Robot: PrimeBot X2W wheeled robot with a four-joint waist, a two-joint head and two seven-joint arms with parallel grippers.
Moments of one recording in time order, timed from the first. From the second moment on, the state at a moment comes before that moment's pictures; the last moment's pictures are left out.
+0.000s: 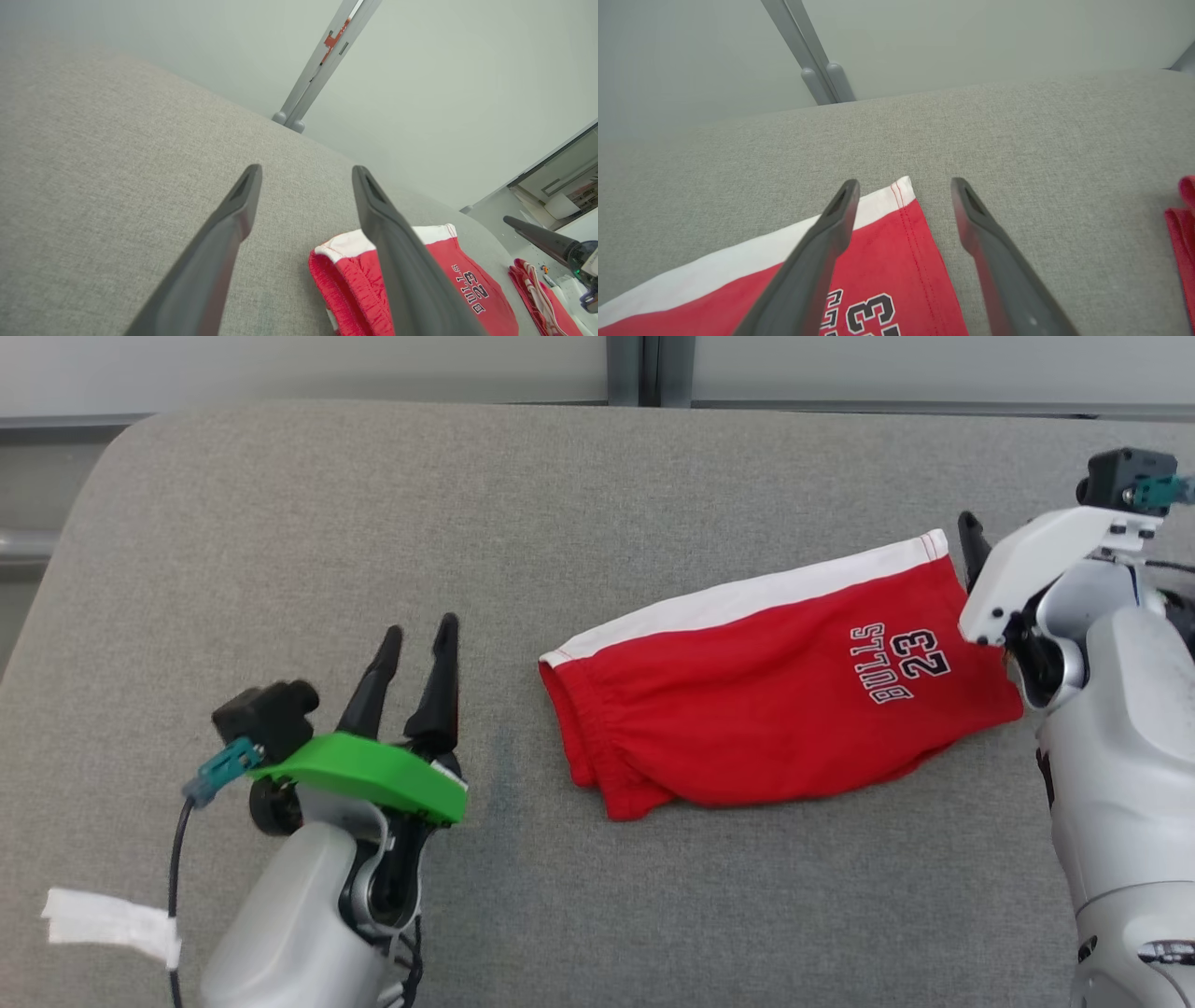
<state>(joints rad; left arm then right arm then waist) -0.48 0.14 -0.49 0.49 -0.94 -0.05 -0.26 -0.81 -0.11 -0.23 0.78 0.09 0.13 0.26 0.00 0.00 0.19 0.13</state>
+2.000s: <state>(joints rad) 0.11 0.05 0.00 0.07 -0.35 -0.12 -0.26 -0.58 -0.27 -0.33 0.84 -0.19 0.13 0.07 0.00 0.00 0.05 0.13</state>
